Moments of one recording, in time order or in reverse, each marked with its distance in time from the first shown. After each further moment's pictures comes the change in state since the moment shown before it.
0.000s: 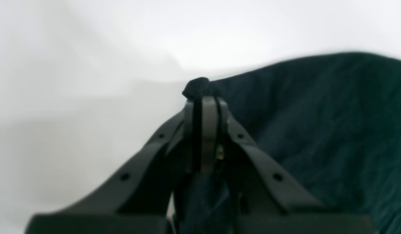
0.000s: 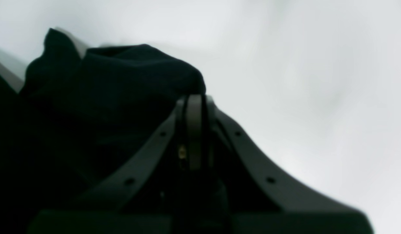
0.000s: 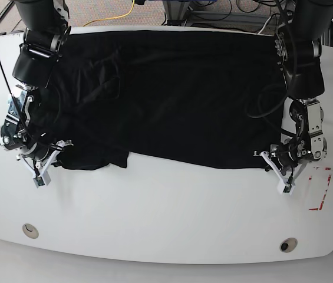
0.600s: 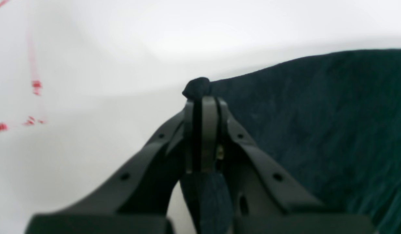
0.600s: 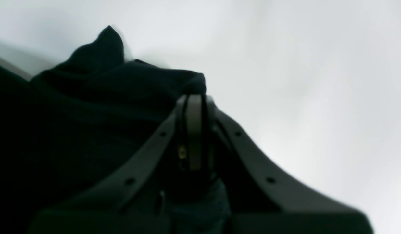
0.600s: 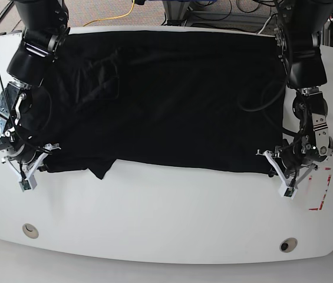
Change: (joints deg) left arm 4.6 -0.4 -0.2 15.7 -0.1 -3.0 5.4; right arm -0.3 1.0 4.7 7.6 0.1 0.2 -5.4
